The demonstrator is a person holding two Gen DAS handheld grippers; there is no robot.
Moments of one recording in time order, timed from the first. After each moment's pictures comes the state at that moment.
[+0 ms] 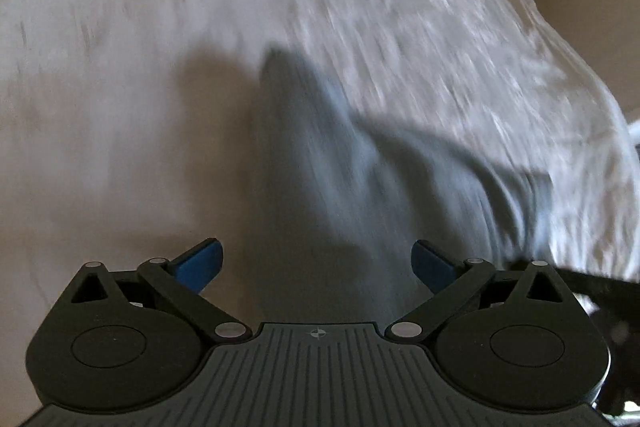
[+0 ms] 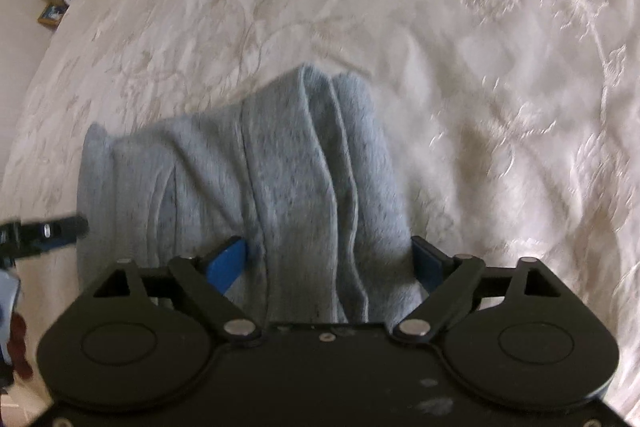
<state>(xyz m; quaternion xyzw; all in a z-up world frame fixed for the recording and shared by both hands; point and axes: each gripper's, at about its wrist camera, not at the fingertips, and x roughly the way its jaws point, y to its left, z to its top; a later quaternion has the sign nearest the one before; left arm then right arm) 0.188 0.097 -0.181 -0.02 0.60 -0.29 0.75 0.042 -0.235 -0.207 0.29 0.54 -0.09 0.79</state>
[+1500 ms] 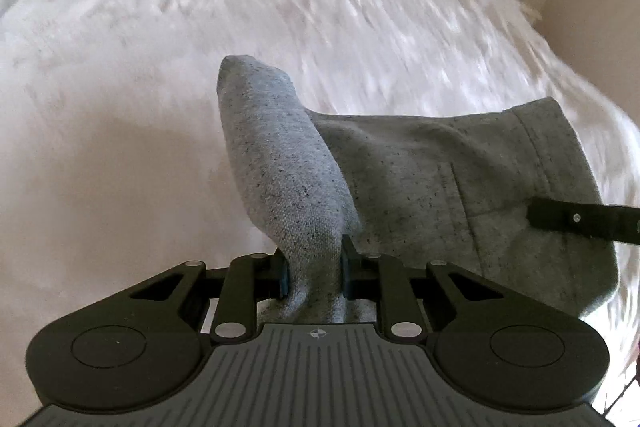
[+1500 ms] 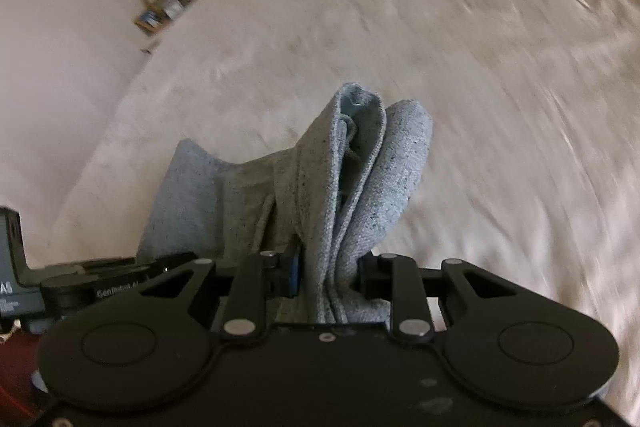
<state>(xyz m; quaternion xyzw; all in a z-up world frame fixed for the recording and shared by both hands) 0.205 0.079 -0.100 0.03 0.49 -0.23 0.84 0.110 -0.200 -0.094 0.25 0.44 0.02 0.86</state>
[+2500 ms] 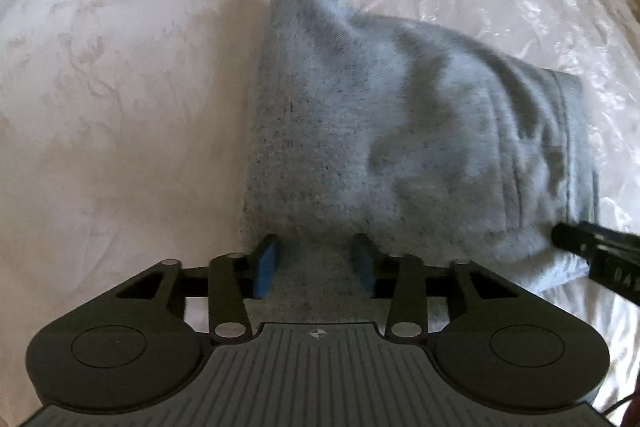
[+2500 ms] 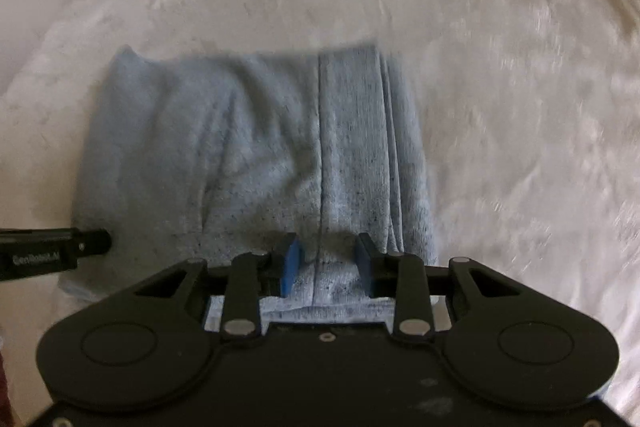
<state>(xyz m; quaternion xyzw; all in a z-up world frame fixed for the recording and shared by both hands) 0.276 0.065 -0.174 0.05 0.57 -0.10 0.81 0.201 -0.163 -0.187 0.13 0.52 -0.04 0.84</state>
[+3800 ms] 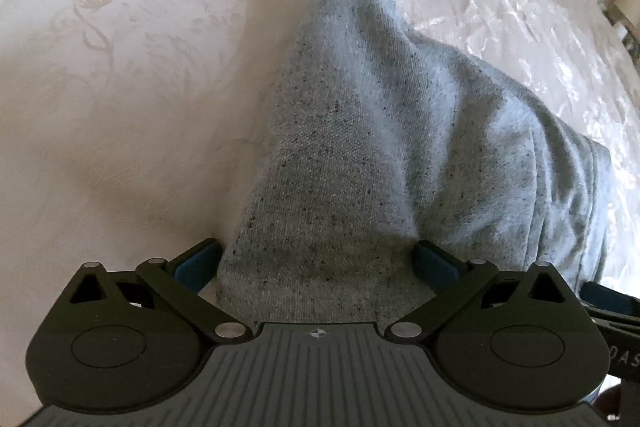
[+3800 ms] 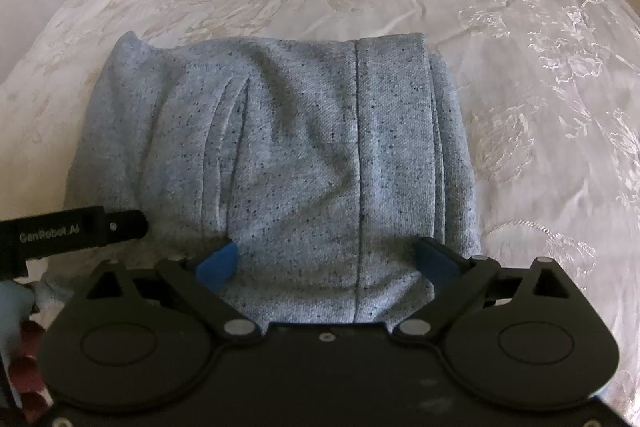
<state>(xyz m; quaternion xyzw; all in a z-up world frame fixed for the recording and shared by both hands) 0.280 0.092 -0.205 -0.06 0.54 -0.07 0.84 0.232 -0.138 -0.208 0.11 0.52 -0.02 0.85</state>
